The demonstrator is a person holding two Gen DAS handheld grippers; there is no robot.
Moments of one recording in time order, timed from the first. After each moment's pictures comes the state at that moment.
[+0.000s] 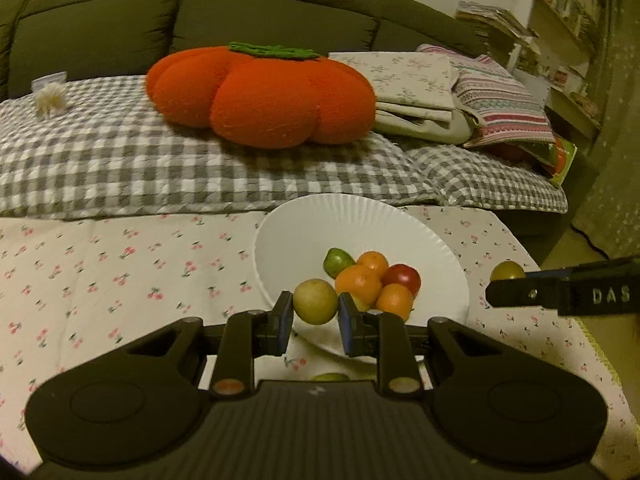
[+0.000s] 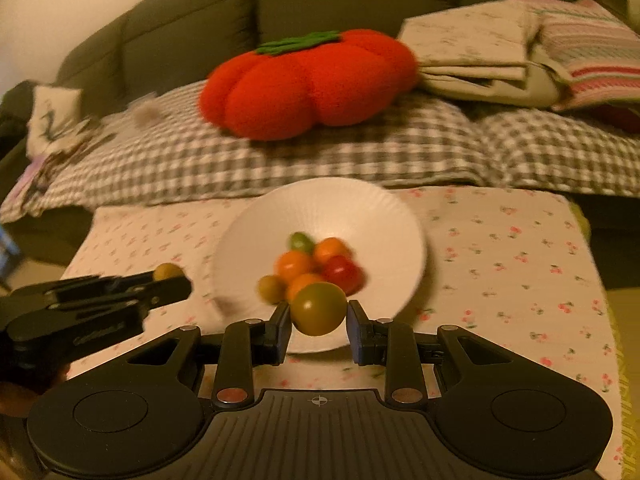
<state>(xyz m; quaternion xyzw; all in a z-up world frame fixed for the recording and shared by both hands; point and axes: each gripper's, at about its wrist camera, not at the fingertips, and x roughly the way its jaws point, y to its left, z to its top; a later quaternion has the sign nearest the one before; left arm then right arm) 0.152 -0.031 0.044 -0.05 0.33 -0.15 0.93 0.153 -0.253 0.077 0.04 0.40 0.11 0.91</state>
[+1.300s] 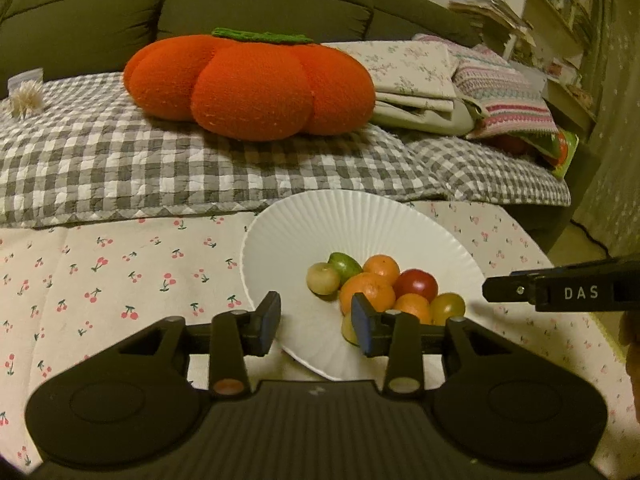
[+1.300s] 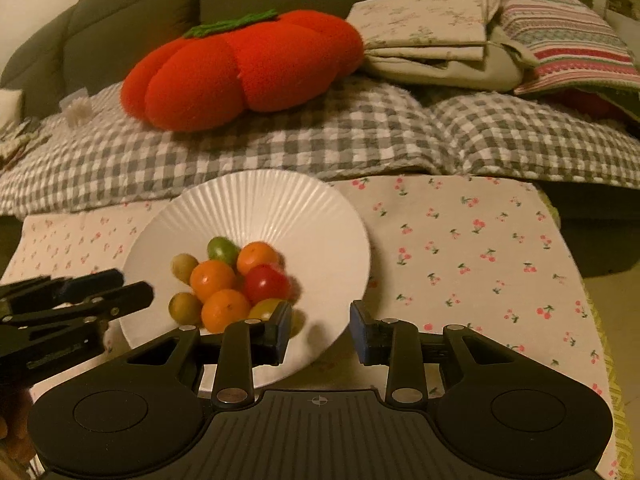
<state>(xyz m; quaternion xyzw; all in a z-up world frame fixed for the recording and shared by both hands) 0.184 -0.035 0.024 -0.05 0.34 -0.16 0.93 0.186 -0.259 0.046 0.03 0.40 0.03 0.92</state>
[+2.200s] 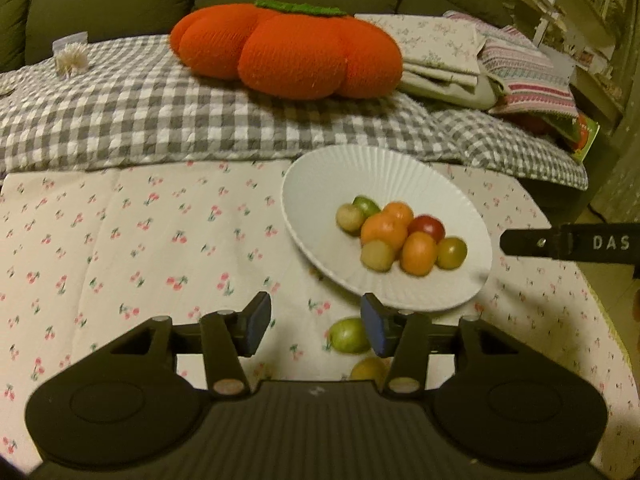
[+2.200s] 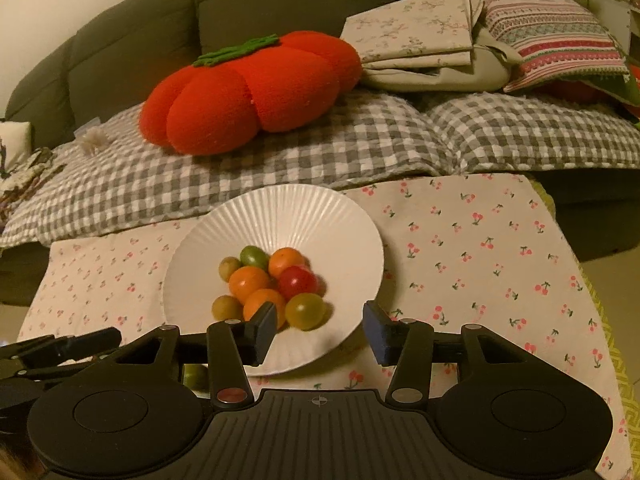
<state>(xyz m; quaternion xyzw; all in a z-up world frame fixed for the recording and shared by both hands) 0.136 -0.020 0.035 -0.05 0.40 -0.11 0.91 0.154 -0.251 0.069 0.06 0.39 0.05 0.92</state>
